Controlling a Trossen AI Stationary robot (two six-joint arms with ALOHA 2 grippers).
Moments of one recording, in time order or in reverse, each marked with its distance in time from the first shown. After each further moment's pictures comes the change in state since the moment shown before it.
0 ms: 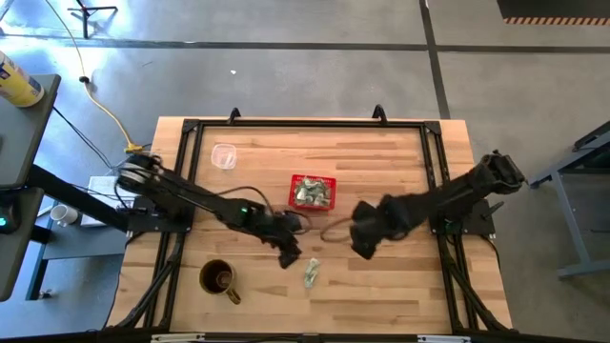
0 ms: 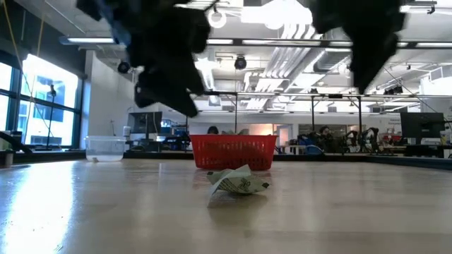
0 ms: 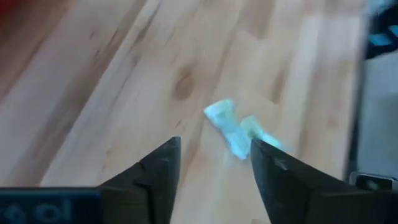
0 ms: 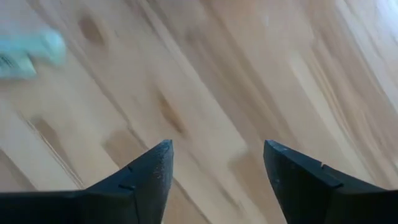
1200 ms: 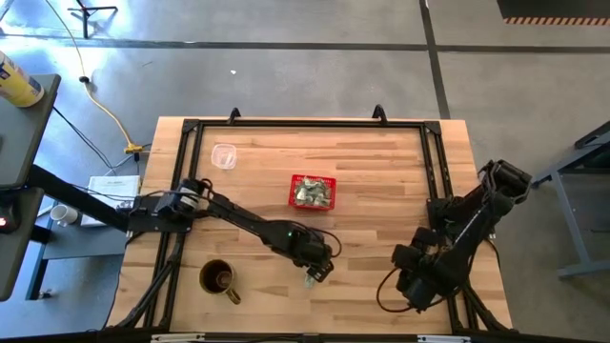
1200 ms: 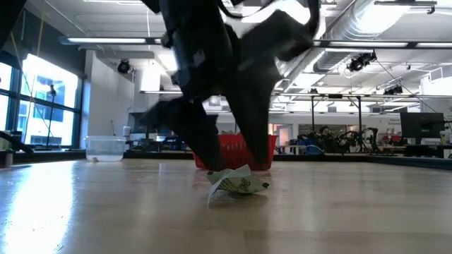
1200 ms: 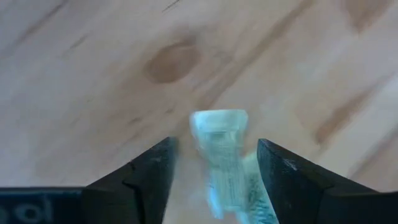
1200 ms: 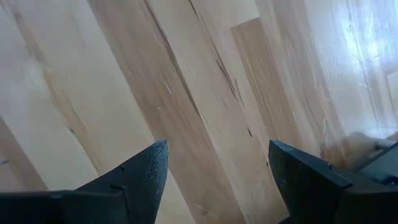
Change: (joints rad) left arm -0.053 0.474 0.561 -0.428 -0.010 -0.424; right arm 0.578 0.010 -0.191 -0.095 0.086 0.383
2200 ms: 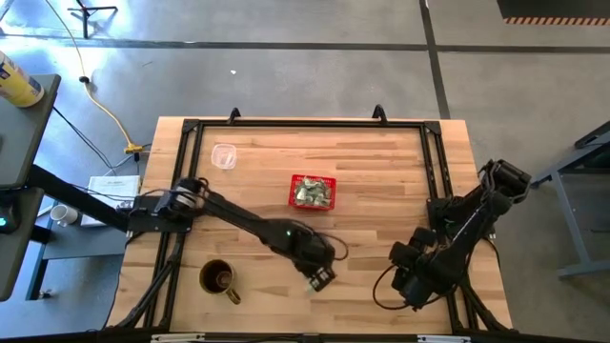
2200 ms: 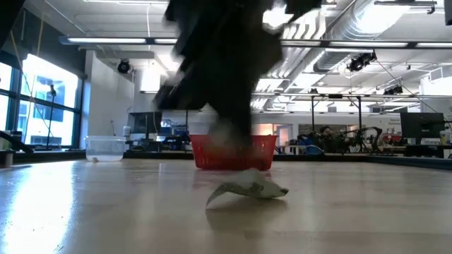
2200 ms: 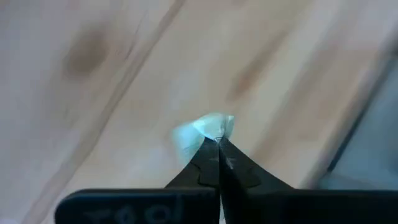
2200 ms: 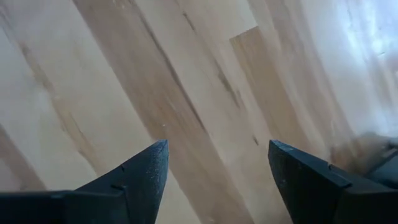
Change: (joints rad) left arm -0.008 -0.024 0.077 -0.036 0.119 0.164; right arm -0.023 0.000 0.000 0.027 0.011 0.043
